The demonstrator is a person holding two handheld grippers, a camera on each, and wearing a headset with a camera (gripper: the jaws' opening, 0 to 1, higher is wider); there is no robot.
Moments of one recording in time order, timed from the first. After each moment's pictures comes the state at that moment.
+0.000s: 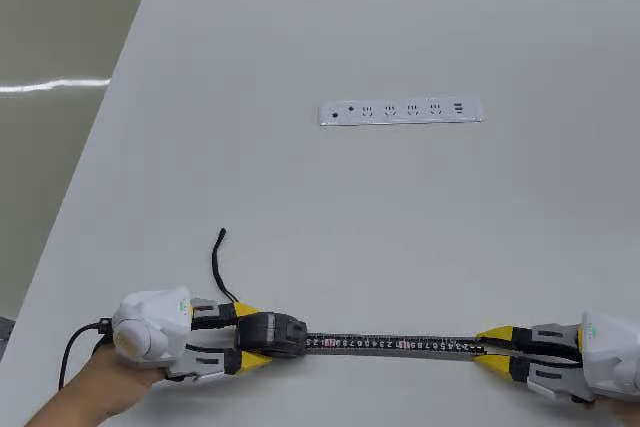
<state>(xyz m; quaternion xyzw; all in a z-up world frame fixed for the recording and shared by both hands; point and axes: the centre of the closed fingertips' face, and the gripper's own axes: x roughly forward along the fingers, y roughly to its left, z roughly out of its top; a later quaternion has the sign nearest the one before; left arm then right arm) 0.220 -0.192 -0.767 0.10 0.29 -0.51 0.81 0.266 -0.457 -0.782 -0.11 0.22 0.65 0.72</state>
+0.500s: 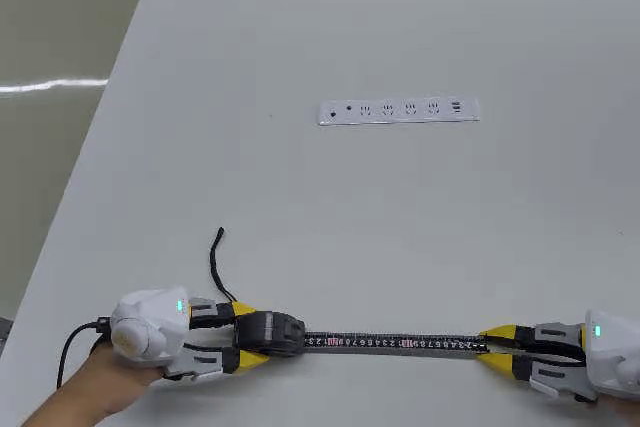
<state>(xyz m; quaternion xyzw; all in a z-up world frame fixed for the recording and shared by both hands) 0.221 -0.192 -0.767 0.10 0.29 -0.51 0.81 0.268 -0.462 -0.783 -0.10 0.22 0.64 0.73</state>
